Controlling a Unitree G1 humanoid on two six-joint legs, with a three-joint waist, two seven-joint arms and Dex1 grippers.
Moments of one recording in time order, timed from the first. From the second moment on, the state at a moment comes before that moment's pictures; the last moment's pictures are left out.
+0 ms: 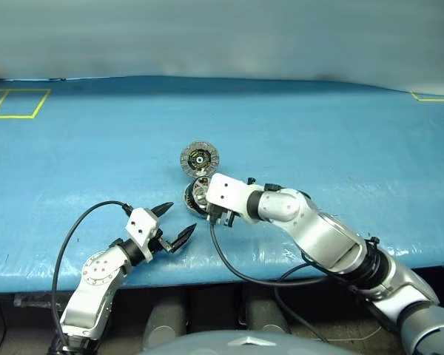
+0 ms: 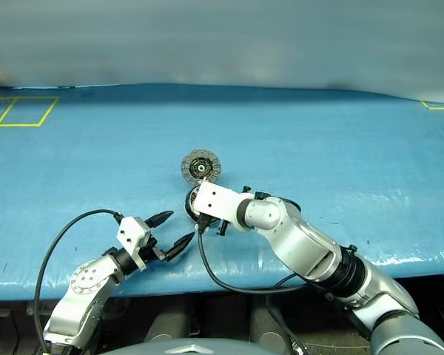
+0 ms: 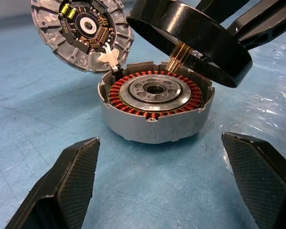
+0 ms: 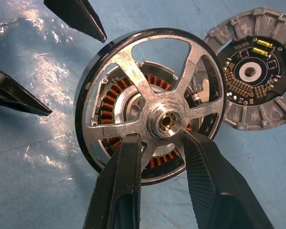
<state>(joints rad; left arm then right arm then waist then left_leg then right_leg) 0.18 0.39 -0.08 -0.20 -0.24 0.06 -0.64 -0.60 -0.54 0.70 -0.53 0.02 1.02 0.50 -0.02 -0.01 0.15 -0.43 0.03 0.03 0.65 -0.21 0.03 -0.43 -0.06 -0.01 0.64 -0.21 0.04</state>
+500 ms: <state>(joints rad) 0.19 0.39 -0.08 -0.20 -0.25 0.06 -0.64 -0.62 -0.49 0.70 -0.42 -0.05 0.97 0.53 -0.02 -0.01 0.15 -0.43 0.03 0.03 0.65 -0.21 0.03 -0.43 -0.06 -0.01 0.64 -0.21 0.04</state>
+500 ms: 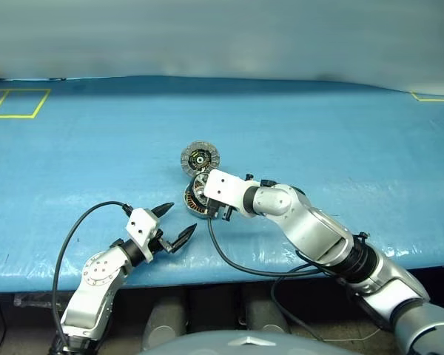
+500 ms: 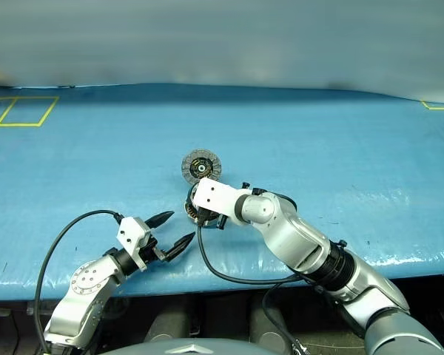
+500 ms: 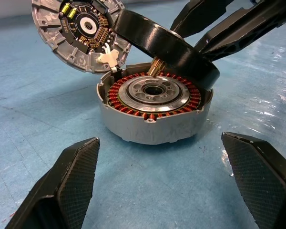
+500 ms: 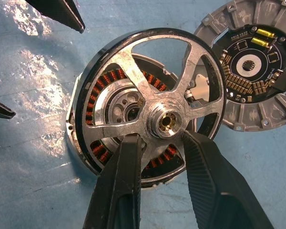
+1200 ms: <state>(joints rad) 0.19 0.38 -0.08 -0.20 -0.25 0.06 -0.64 -0.65 -0.50 0.74 -0.41 -0.14 0.92 0.65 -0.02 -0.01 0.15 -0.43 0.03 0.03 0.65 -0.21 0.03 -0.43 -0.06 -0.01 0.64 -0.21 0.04</state>
